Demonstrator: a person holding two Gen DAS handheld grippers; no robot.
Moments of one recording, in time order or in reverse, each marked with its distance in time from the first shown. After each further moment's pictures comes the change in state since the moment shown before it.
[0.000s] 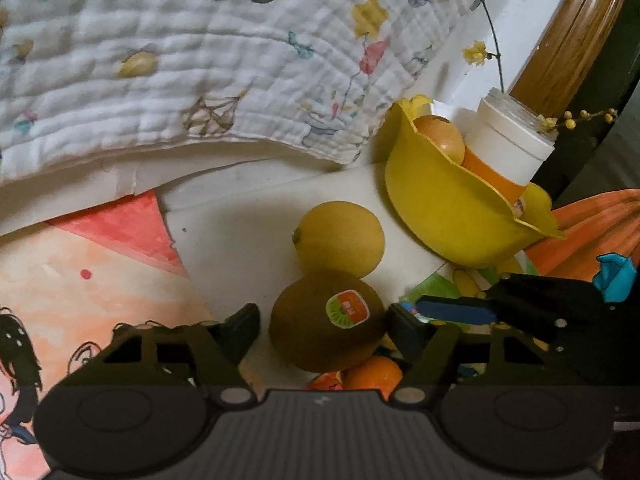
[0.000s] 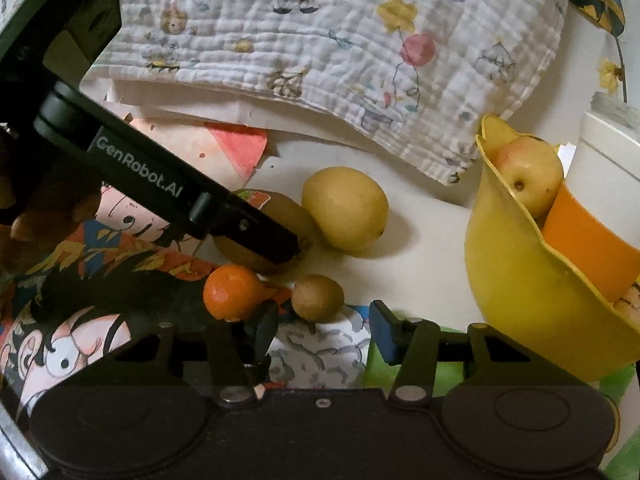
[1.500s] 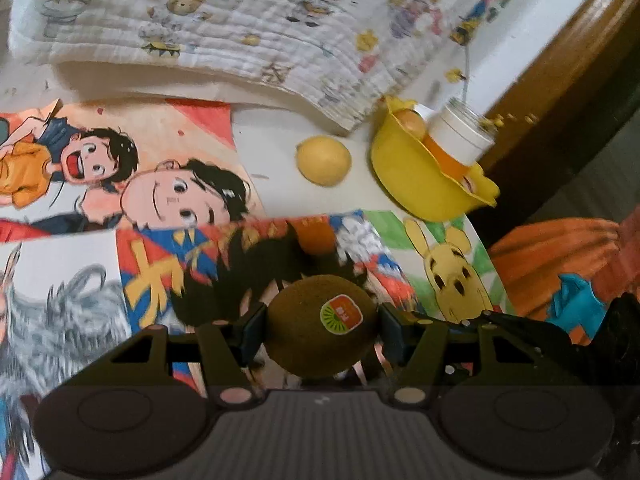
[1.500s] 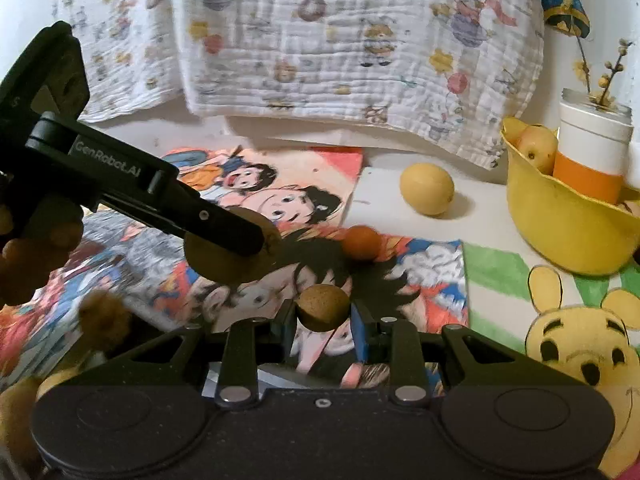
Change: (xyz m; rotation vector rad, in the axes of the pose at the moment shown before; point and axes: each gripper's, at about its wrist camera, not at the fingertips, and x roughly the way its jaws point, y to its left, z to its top) left arm -0.128 -0.043 -0.098 -0.225 -0.025 0.043; right arm -0.115 0.056 -0.063 0.102 -0.096 0.184
